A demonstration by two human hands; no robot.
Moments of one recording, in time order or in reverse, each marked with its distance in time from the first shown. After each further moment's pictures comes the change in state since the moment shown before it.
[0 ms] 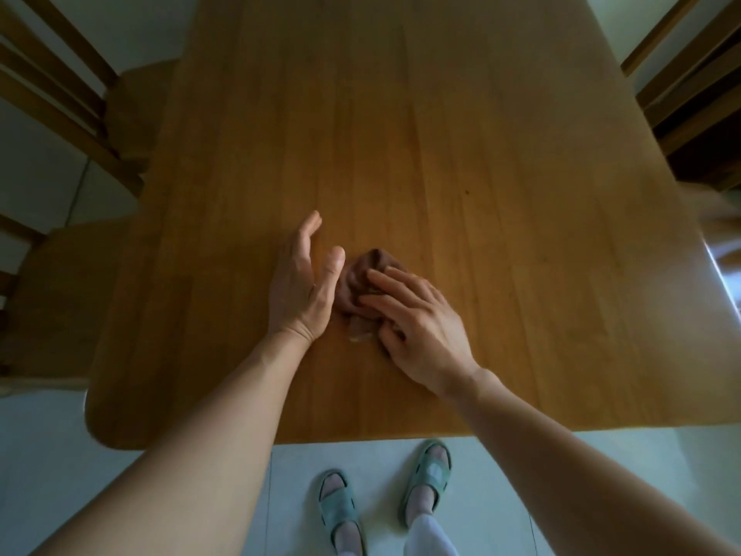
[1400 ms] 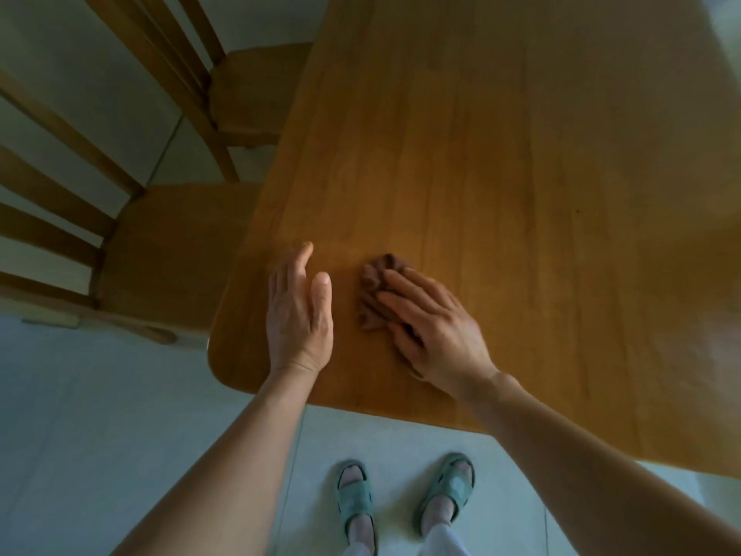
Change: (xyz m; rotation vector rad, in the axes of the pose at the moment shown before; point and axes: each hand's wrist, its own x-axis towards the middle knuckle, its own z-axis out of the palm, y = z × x) left_hand -0.070 -0.062 -0.093 0.167 0.335 -0.113; right_hand 0.030 -0.074 0.048 0.028 -0.005 -0.223
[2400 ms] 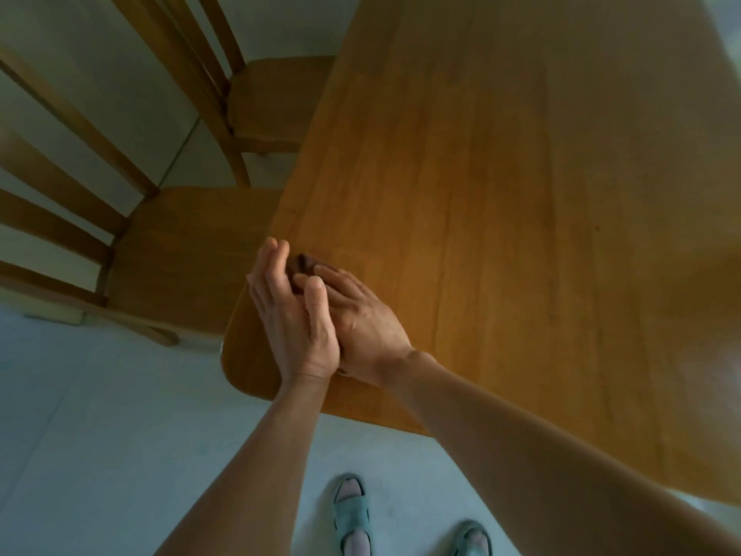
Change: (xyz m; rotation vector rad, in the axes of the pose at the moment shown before) left_hand 0.002 -0.004 -0.007 -0.110 0.263 -0.048; right_hand 0.070 -0.069 0.047 0.018 -0.231 -0.231
